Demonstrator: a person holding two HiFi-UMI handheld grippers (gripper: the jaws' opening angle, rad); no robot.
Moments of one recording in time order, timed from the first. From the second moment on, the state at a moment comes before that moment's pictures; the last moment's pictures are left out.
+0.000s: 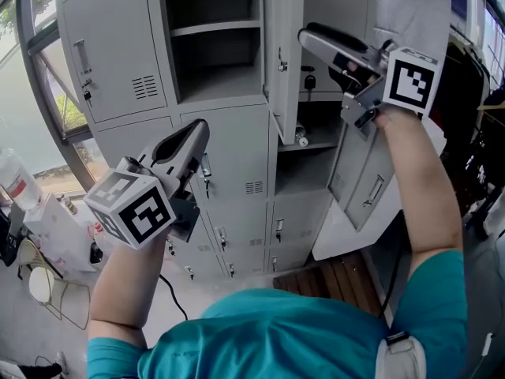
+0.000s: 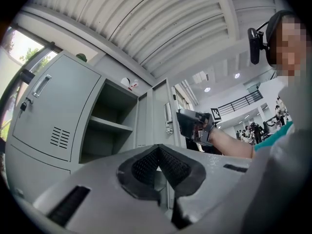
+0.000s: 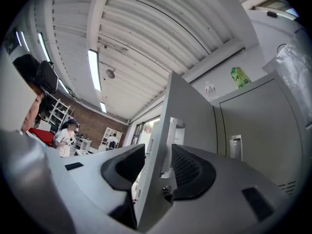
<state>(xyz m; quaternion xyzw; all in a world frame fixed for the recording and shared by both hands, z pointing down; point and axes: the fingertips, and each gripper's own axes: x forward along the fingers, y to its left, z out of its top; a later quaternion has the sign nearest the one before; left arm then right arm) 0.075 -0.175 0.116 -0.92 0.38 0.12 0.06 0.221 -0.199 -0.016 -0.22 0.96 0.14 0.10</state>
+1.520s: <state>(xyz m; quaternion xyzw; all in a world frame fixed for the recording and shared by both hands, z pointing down) -0.039 -0.220 0.128 -0.91 0.39 0.12 0.06 0.105 -0.240 -0.008 -0.25 0.95 0.19 0.06</state>
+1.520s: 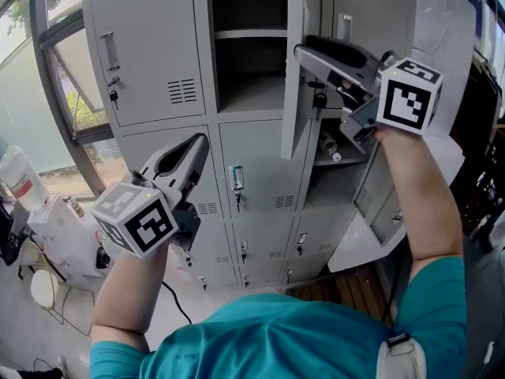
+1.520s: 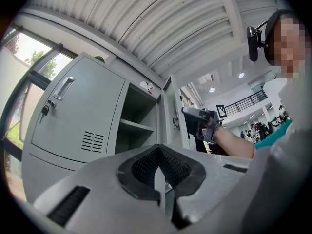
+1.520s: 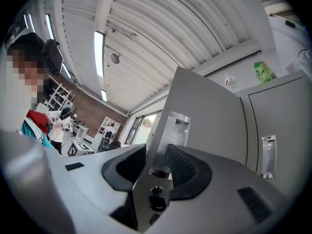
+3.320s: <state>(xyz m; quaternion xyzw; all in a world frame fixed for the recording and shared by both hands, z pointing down) -0.214 -0.331 0.137 -0.94 0.32 0.13 0.04 -0.026 -0.404 -0.010 -0.42 0.89 0.18 0.01</state>
